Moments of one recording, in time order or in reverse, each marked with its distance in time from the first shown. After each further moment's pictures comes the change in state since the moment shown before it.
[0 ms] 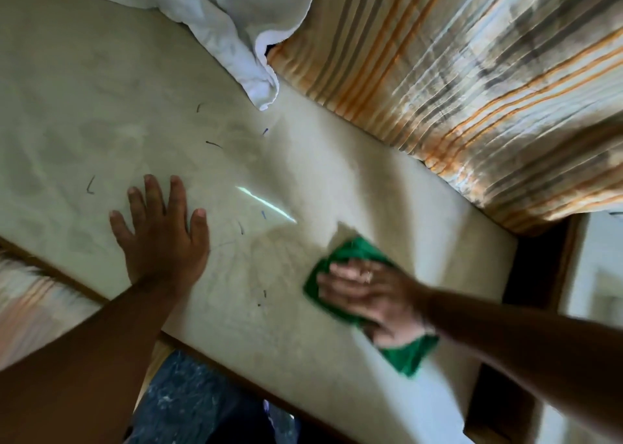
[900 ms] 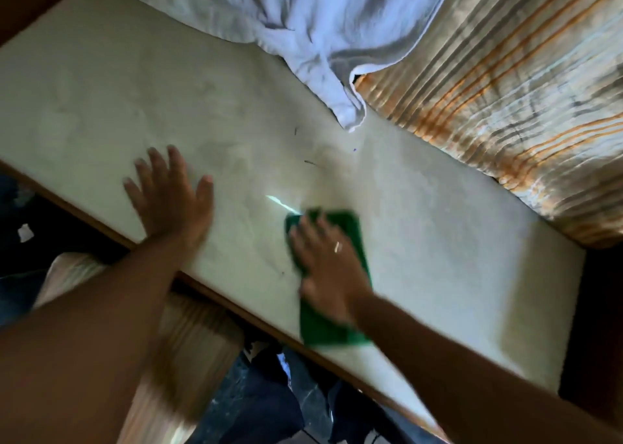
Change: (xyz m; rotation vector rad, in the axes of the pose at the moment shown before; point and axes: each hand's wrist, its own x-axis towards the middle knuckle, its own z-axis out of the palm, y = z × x) left_hand 0.108 -0.130 -0.042 -0.092 0.038 -0.080; right_hand 0.233 -0.094 -0.027 0.118 0.093 0.574
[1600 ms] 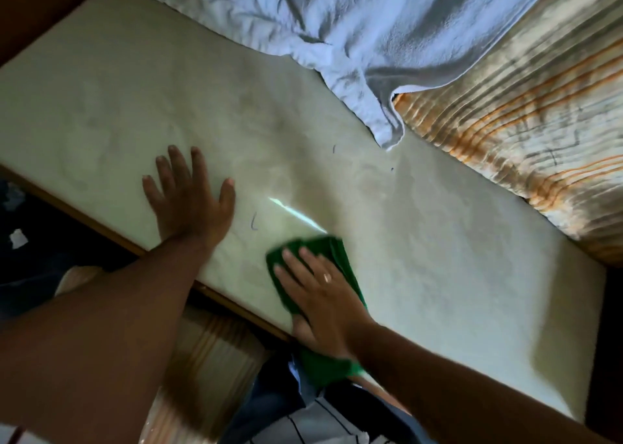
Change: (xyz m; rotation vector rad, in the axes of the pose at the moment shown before) left_hand 0.054 -0.038 0.005 0.081 -0.038 0.080; right_hand 0.033 -0.071 0.010 0.009 -0.006 -0.124
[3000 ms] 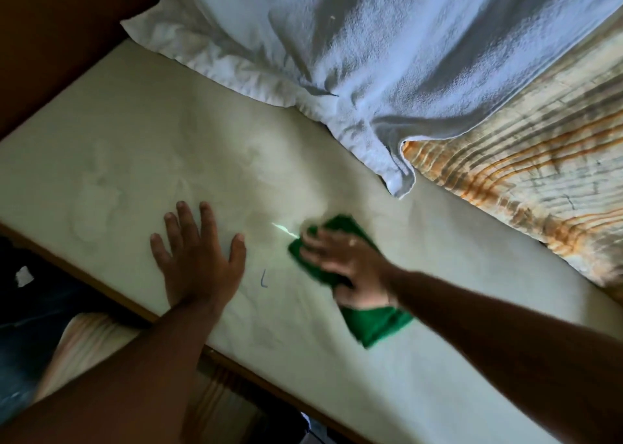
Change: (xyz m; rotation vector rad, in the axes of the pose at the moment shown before) left_hand 0.003 0.004 -0.002 -0.001 0.000 -0.002; right_hand 0.091 0.108 -0.074 0.107 -0.030 -0.198
